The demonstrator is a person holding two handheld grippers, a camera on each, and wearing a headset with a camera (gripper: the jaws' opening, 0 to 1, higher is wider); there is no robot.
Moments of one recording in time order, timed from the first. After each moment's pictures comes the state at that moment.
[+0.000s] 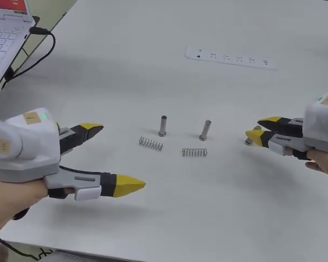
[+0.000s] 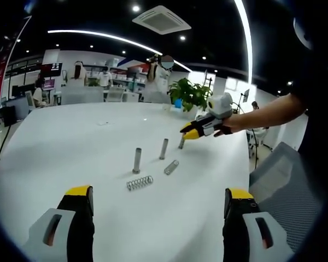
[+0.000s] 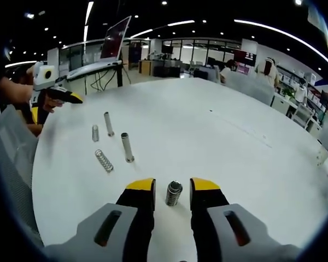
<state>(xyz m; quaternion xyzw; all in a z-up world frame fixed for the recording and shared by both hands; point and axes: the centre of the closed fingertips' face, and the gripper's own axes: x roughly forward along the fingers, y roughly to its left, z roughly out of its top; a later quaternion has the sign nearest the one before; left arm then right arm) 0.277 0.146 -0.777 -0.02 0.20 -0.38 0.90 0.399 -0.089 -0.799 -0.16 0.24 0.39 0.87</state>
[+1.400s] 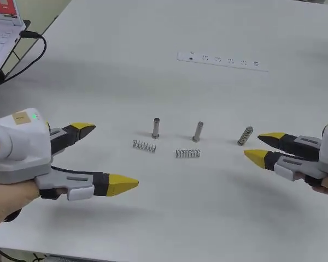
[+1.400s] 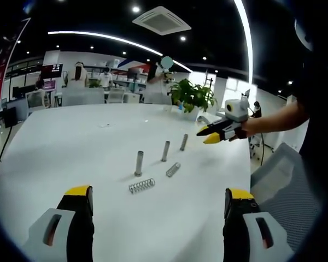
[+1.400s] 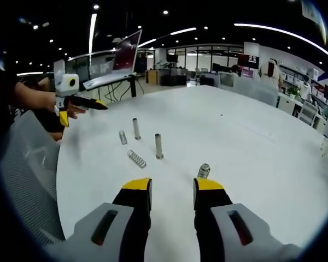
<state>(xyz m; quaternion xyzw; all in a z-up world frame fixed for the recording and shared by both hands) 0.281 0.146 -0.772 -0.01 0.20 -0.38 0.90 0.339 -0.090 -0.783 -0.12 0.23 0.43 0.87</state>
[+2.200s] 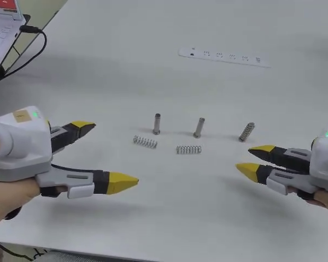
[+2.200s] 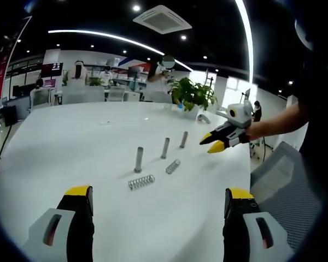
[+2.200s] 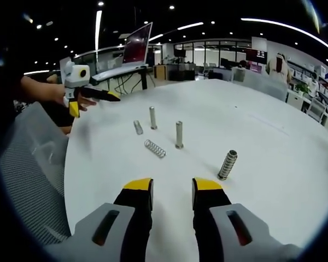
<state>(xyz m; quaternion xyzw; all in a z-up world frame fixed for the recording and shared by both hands) 0.277 0.149 -0.778 -0.01 0.20 -0.38 0.90 0.313 -0.069 -0.804 -0.12 0.24 0.46 0.85</state>
